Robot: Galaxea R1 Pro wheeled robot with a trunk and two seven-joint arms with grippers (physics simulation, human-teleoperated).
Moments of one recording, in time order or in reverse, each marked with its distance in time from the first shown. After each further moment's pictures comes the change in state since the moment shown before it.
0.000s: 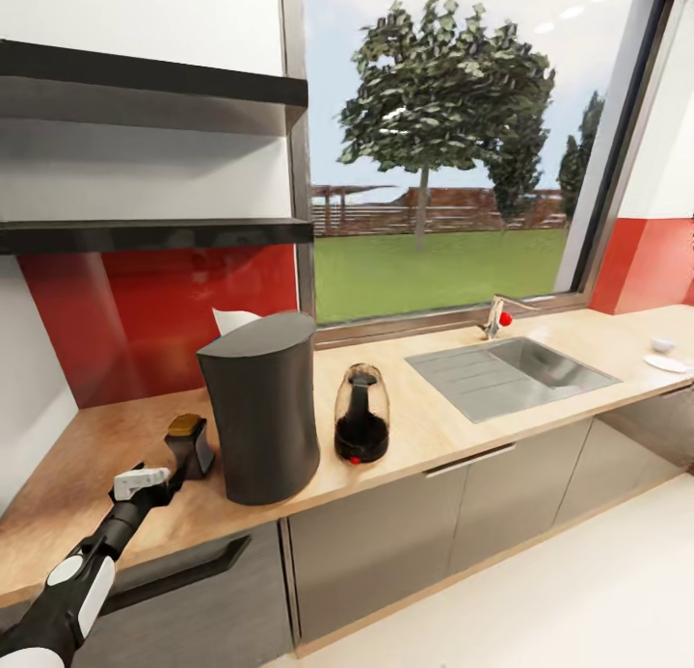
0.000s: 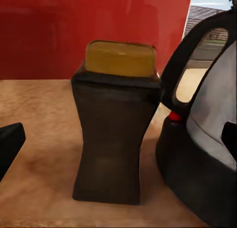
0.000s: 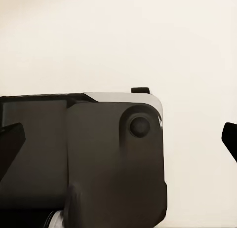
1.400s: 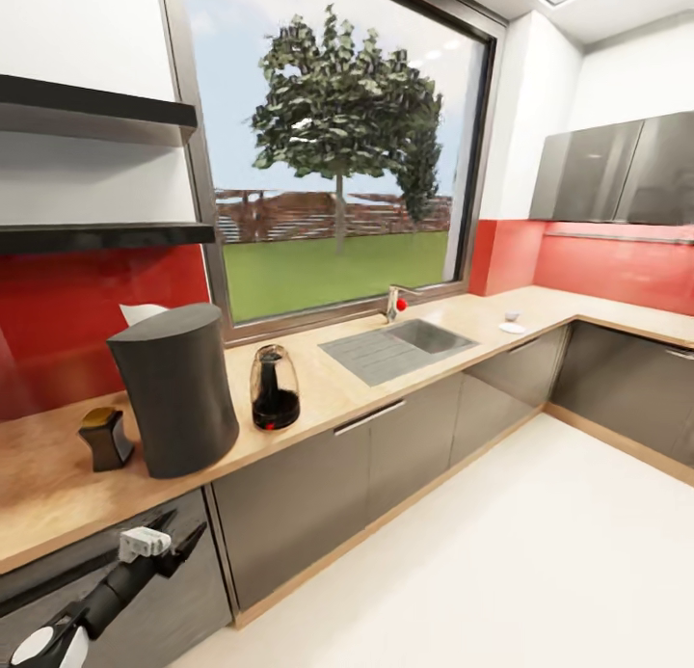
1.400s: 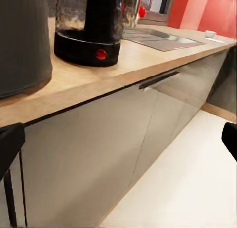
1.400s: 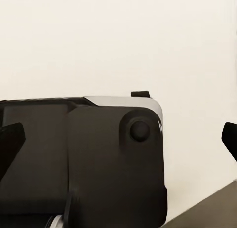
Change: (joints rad) left arm 0.154 -0.011 0.072 -0.004 0.007 0.004 -0.433; right arm 0.000 0.000 0.000 0.001 0.000 0.000 0.000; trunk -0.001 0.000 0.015
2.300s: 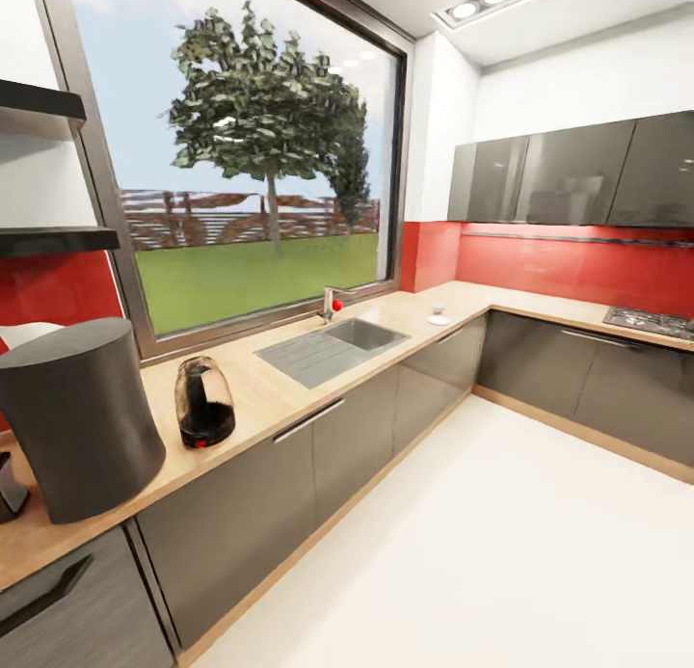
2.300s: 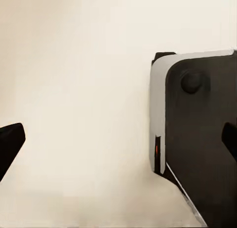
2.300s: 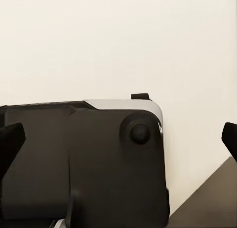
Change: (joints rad) left arm 0.428 0.012 -0.012 0.435 -0.491 0.238 0.643; right arm 0.000 -0.001 -0.012 -0.004 -0.012 0.003 0.000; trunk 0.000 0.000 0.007
